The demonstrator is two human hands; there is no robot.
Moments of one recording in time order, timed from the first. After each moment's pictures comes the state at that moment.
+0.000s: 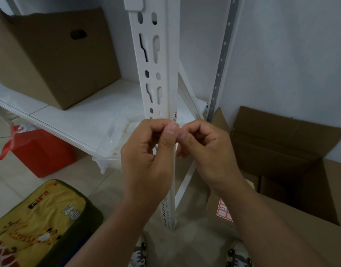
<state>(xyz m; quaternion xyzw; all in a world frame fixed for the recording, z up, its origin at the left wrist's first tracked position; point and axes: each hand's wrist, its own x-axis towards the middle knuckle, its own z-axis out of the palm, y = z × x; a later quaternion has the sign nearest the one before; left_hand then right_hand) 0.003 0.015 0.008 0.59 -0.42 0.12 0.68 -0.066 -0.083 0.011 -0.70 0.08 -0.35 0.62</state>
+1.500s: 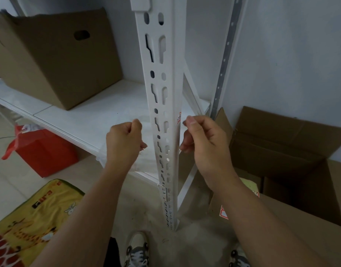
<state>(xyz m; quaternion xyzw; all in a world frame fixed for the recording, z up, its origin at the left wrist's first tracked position) 0.098 0.007 -0.022 0.80 -0.21 0.01 0.56 -0.045 -0.086 0.000 -0.66 0.19 -0.37 0.62</state>
